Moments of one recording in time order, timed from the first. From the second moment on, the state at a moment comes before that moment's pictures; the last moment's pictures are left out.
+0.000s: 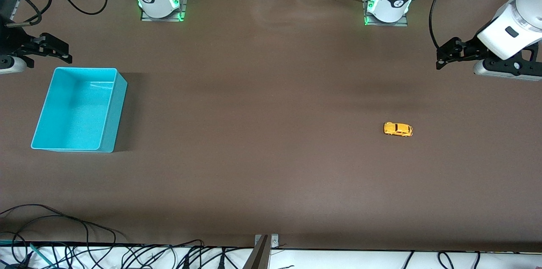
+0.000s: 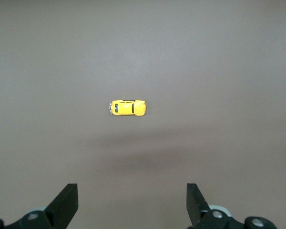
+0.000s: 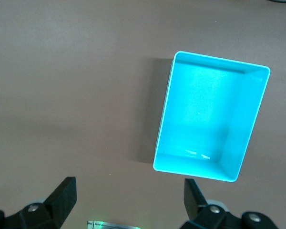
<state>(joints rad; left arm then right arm) -0.01 -0.02 -0.08 -1.63 -0.01 1.57 0.01 0.02 0.01 -0.04 -1.59 -0.02 1.52 -0.17</state>
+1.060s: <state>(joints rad) -0.01 -0.01 -0.08 -1.63 -0.01 1.55 0.00 0.02 0.01 -0.03 -1.56 -0.02 1.46 -0.10</state>
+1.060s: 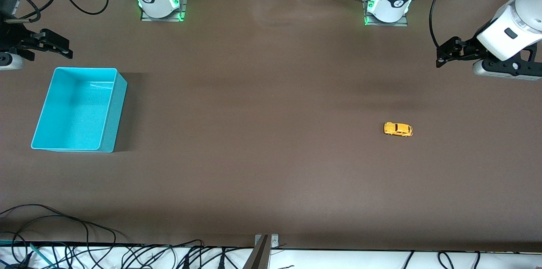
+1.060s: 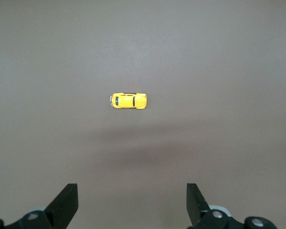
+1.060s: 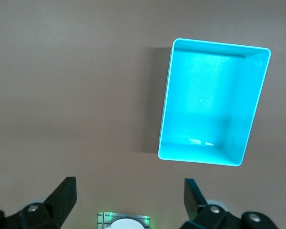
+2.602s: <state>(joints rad) 0.00 -0.01 -0.08 -1.63 -0.01 1.55 0.00 0.02 0.03 -0.01 -1.54 -0.02 1.47 -0.09</state>
